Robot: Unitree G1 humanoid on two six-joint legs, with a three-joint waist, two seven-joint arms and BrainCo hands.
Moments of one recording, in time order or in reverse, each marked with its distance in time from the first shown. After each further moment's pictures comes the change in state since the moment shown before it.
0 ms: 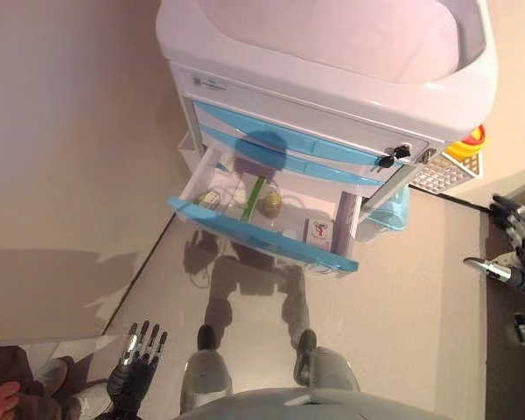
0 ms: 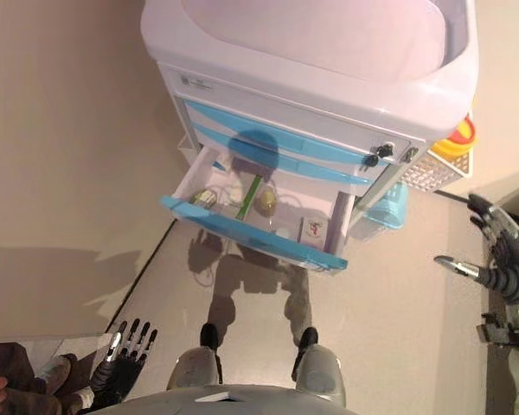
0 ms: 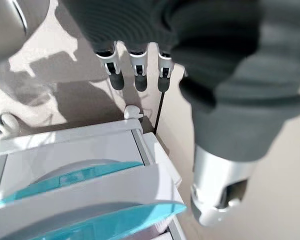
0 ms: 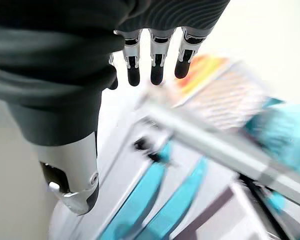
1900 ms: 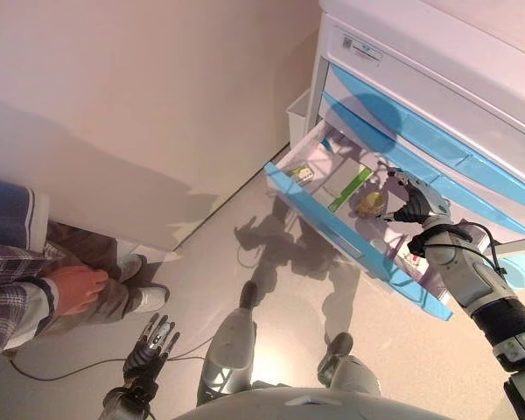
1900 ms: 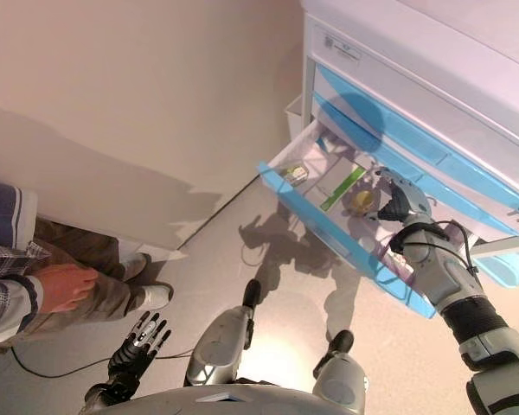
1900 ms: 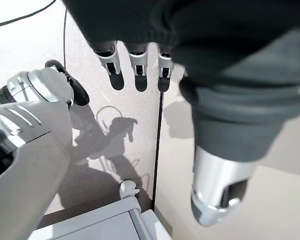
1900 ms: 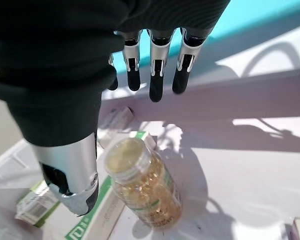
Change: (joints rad) left arm -0.082 0.076 -0.154 0.004 0.233 -0.059 0.142; right arm -0.826 -0.069 0.784 0.573 -0.671 0.509 -0.378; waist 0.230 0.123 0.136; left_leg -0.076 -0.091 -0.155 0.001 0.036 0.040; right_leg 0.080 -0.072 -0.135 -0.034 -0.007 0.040
